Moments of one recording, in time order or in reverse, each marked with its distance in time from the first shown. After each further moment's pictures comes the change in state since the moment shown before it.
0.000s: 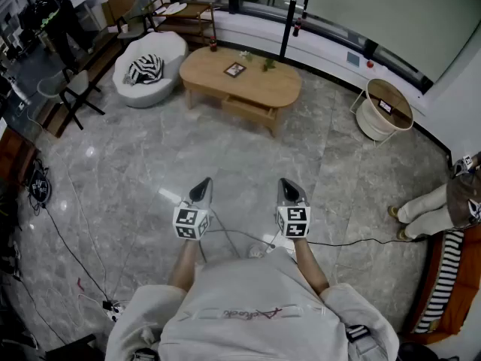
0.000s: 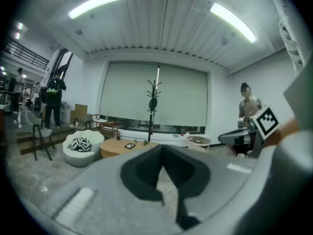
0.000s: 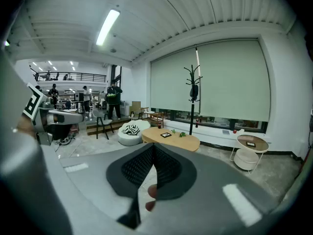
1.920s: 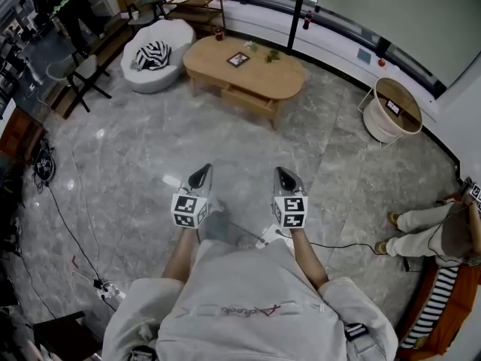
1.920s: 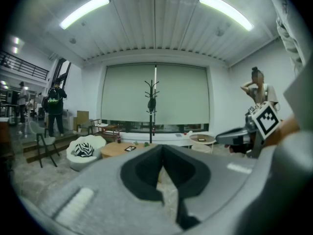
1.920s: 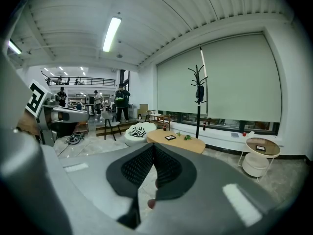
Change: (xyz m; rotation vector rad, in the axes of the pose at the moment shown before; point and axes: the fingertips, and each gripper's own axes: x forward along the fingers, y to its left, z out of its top) left arm 0.052 -0.083 0.007 0.069 0.004 0.058; right arm -0.004 -0.078 -0.011 -0.021 -0.037 0.119
